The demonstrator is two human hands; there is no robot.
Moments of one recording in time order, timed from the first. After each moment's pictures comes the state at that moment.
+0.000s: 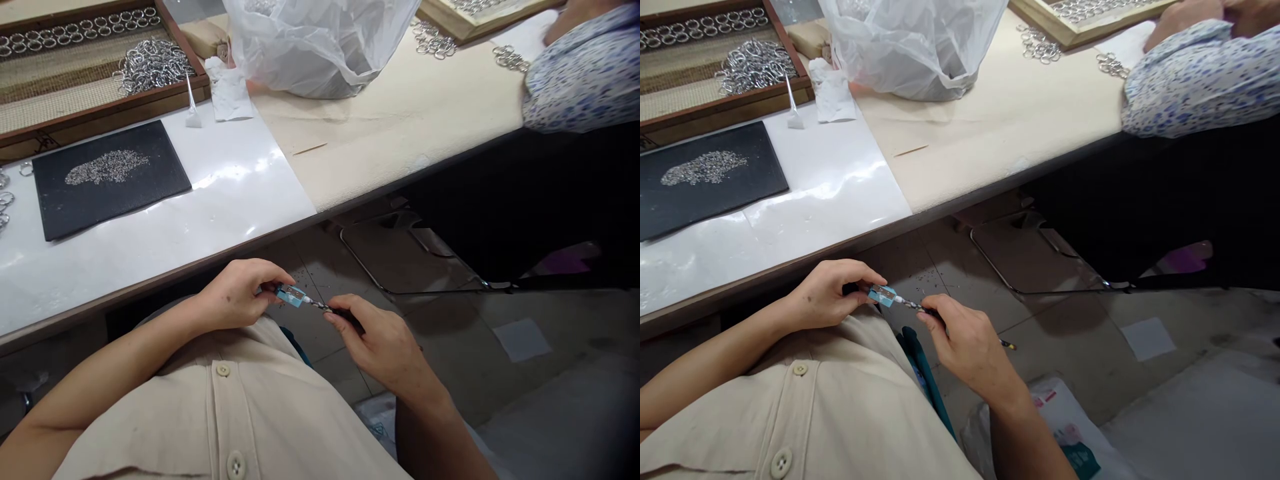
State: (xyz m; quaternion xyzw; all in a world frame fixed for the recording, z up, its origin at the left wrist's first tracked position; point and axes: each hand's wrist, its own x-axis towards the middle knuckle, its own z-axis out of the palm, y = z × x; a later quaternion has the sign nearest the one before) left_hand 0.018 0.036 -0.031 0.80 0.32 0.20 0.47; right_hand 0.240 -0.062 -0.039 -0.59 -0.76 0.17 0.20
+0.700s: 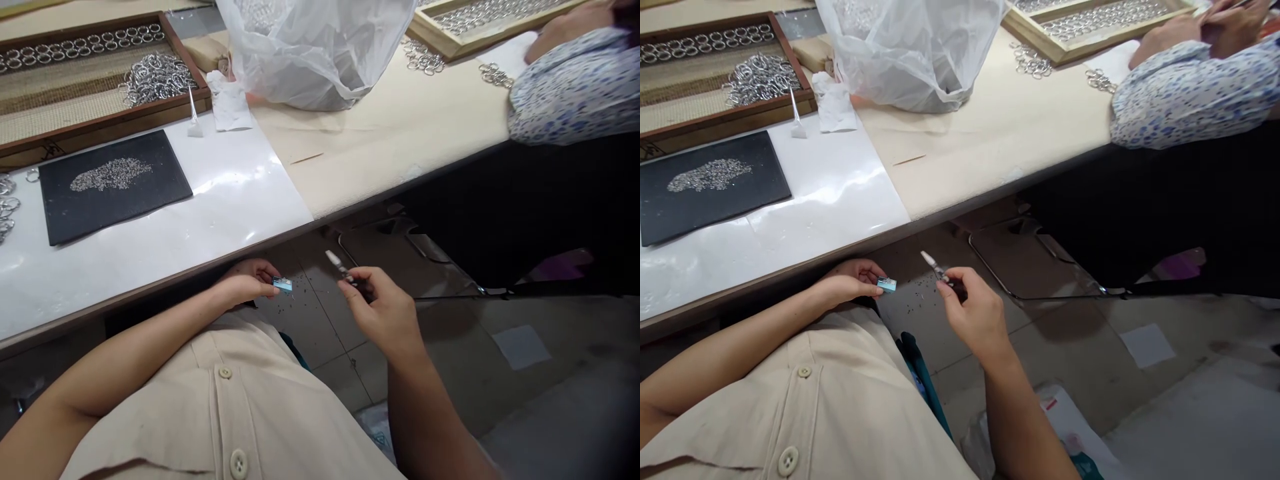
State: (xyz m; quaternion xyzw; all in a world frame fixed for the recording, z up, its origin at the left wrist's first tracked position) left_hand 0.044 0.052 -0.088 0.50 0.48 0.07 0.71; right_hand 0.256 -0.032 -0.057 -0.72 -0.63 0.13 0.27
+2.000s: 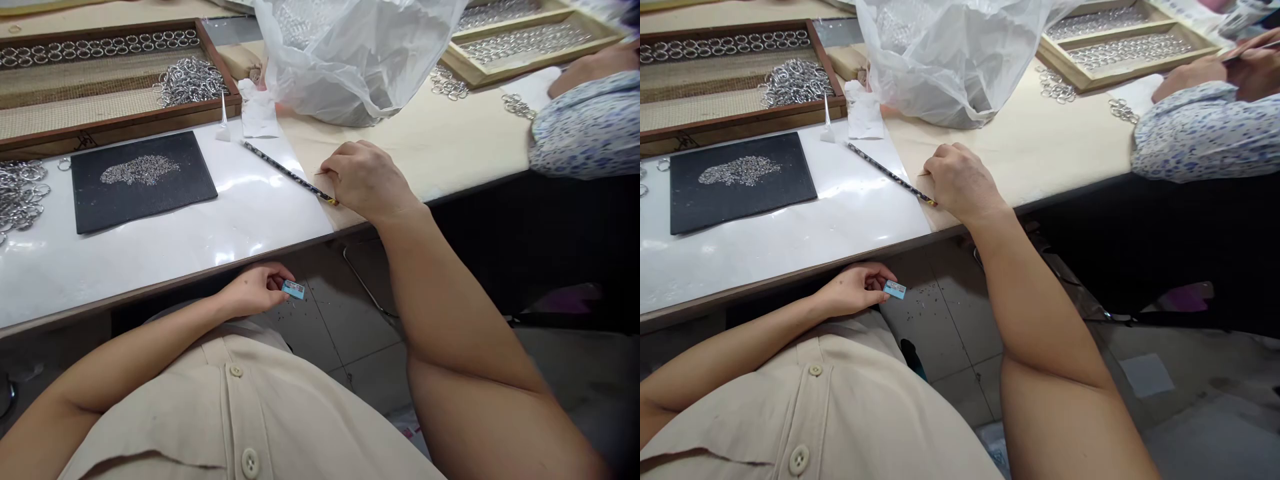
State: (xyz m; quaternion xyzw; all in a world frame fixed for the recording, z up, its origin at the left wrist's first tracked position) left_hand 0.027 0.044 -0.059 0.58 0.45 0.12 0.67; right_hand 0.243 0.172 -0.029 -0.51 -0.84 -0.05 0.16
